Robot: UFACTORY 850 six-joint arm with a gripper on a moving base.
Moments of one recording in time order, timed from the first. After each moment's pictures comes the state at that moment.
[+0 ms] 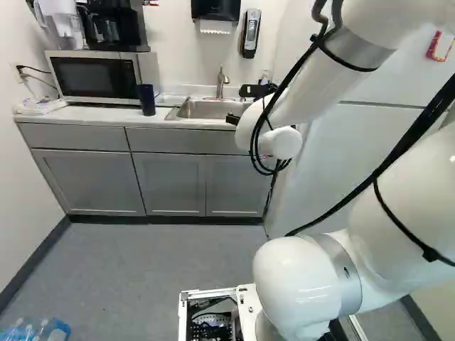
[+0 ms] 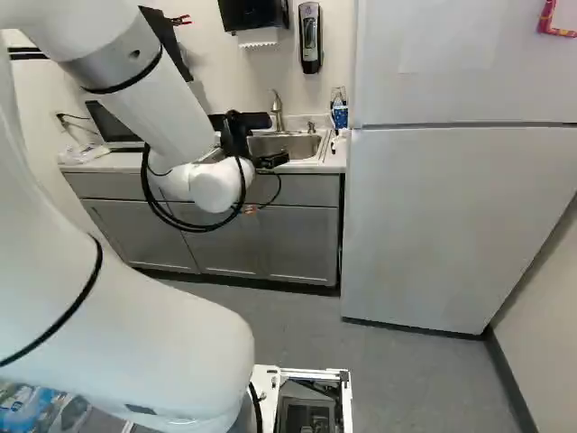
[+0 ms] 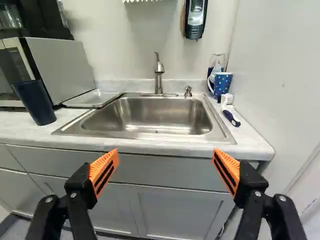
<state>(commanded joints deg) 0.6 12.2 -23.5 0.0 46.2 0.0</state>
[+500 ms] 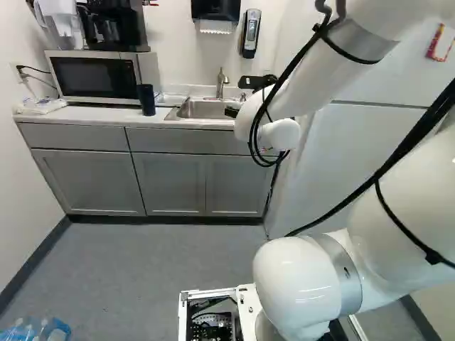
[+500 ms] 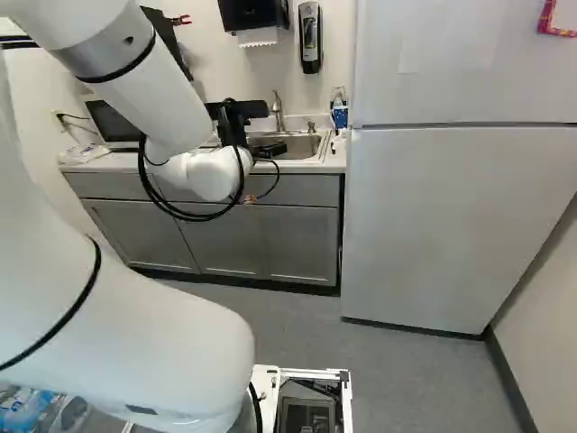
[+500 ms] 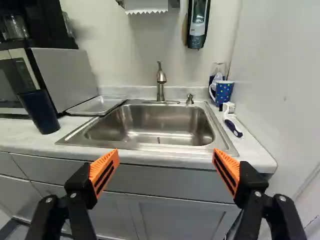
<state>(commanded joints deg) 1.3 13.1 -25.9 0.0 43.9 0.0</state>
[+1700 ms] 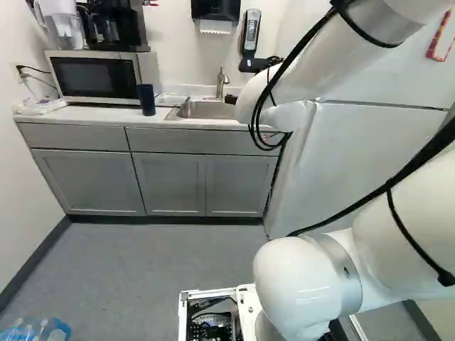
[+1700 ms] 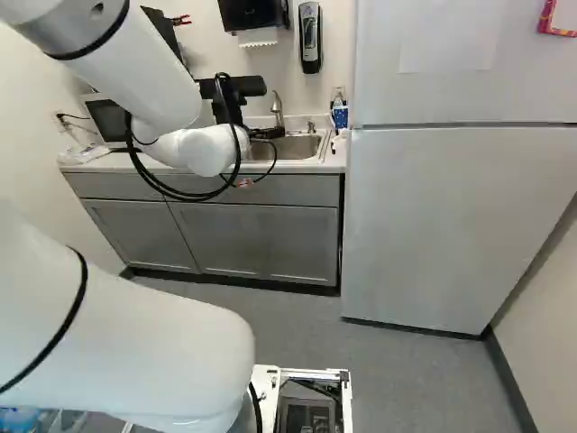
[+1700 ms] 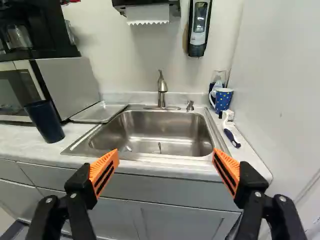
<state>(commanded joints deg) 1.3 16.5 -30.5 0.0 35.3 0.0</state>
